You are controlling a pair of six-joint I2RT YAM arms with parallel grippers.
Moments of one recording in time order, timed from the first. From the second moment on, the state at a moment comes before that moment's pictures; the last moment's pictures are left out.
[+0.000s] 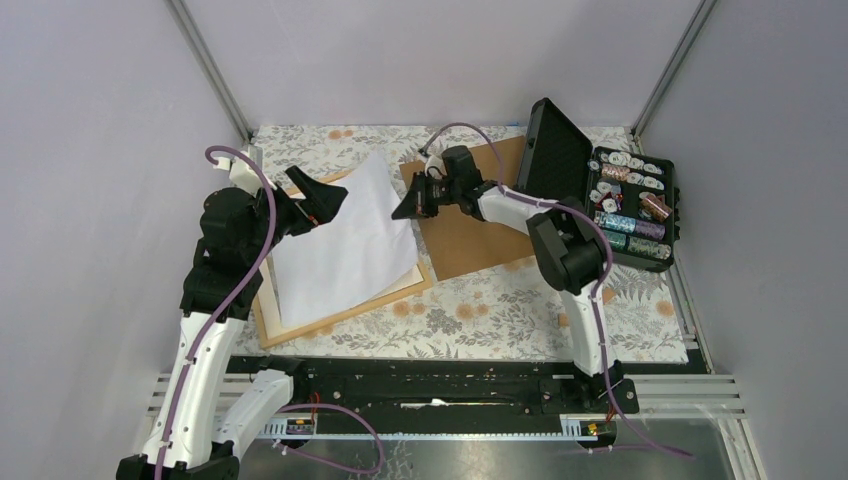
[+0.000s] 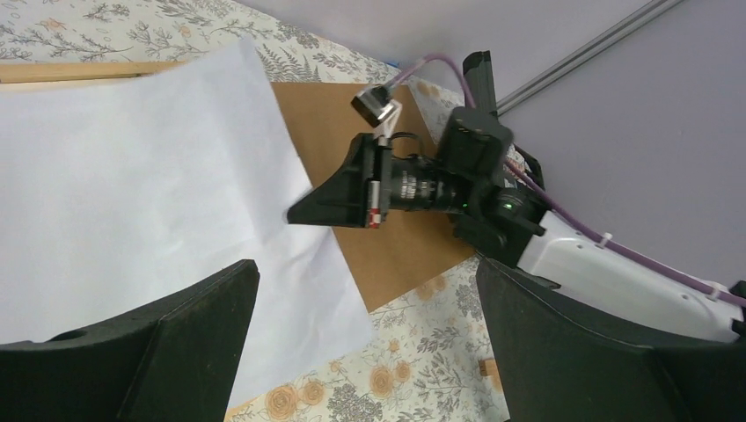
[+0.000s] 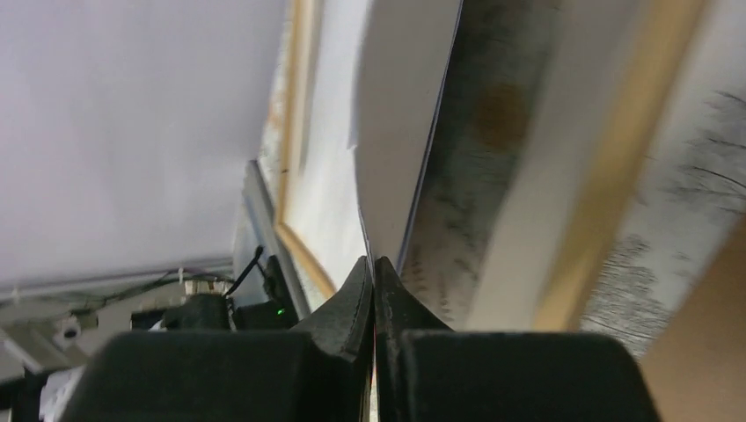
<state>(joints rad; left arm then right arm) -0.16 0.80 1.07 -0.48 0.22 -0.63 0.56 2.25 1.61 0.03 -0.74 0.74</state>
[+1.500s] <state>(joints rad) -0.16 0.79 1.07 -0.48 0.23 -0.64 0.62 2.43 1.76 0.60 -0.98 1.32</state>
